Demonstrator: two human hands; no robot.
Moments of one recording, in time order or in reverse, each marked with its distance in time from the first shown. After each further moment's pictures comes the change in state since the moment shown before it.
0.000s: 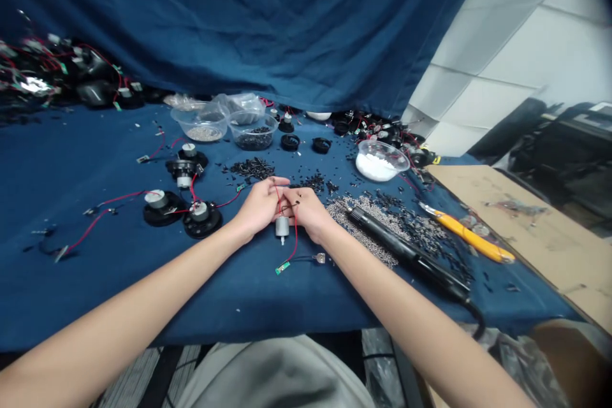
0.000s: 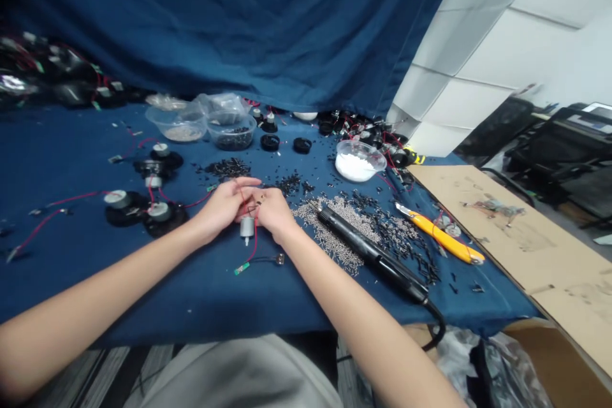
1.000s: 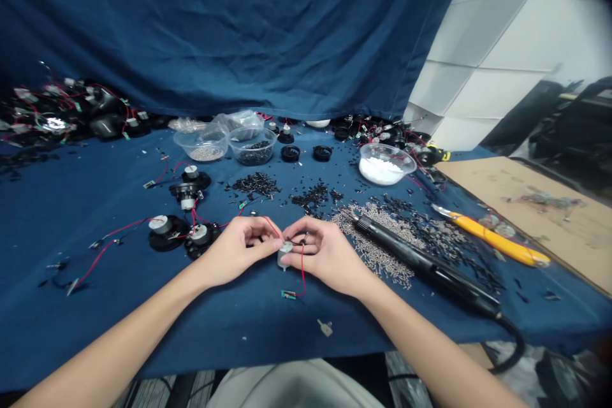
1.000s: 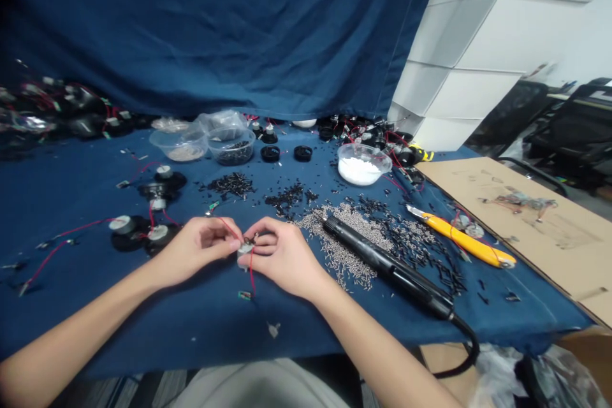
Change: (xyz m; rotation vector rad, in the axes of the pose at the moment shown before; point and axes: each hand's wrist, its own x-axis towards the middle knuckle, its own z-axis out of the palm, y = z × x) left_hand -0.042 0.002 -0.051 0.193 -0.399 0.160; right_hand -0.060 0.009 -0.018 0.013 -0.196 -0.294
